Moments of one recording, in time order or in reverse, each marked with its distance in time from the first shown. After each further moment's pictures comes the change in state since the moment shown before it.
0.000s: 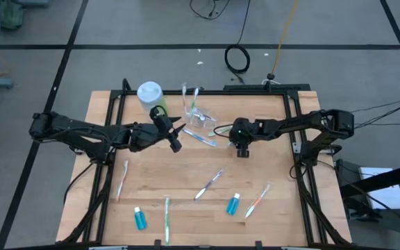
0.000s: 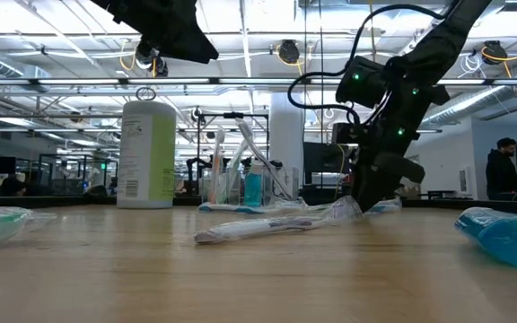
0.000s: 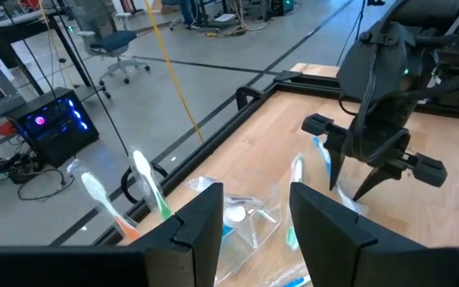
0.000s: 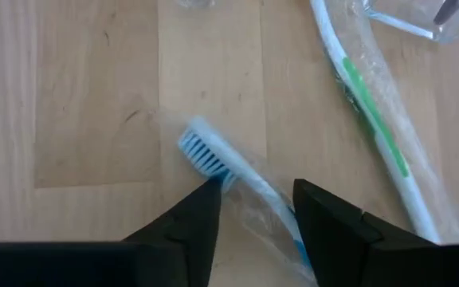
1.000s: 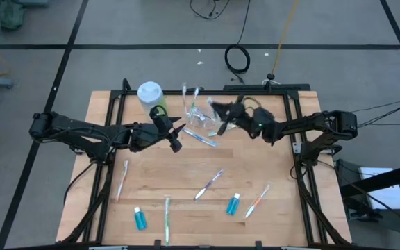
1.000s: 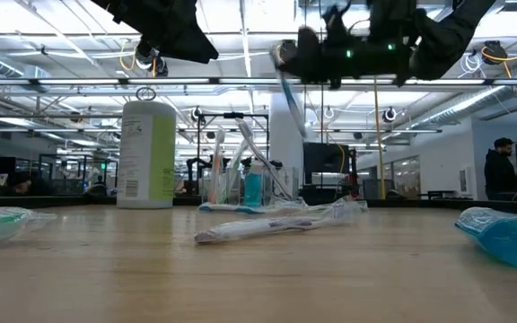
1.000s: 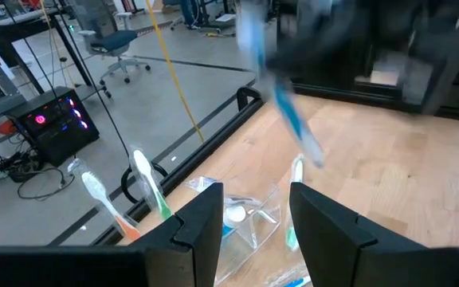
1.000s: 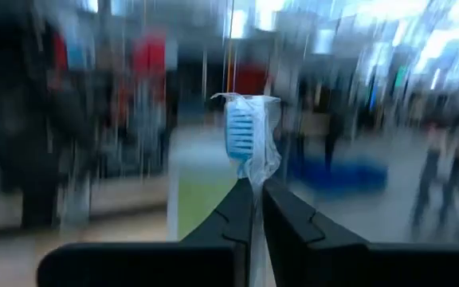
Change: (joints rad) left arm 0.000 0.000 0.000 0.001 -0.003 -0.005; right arm 0.045 -0.049 -0.002 1.219 0.186 0.194
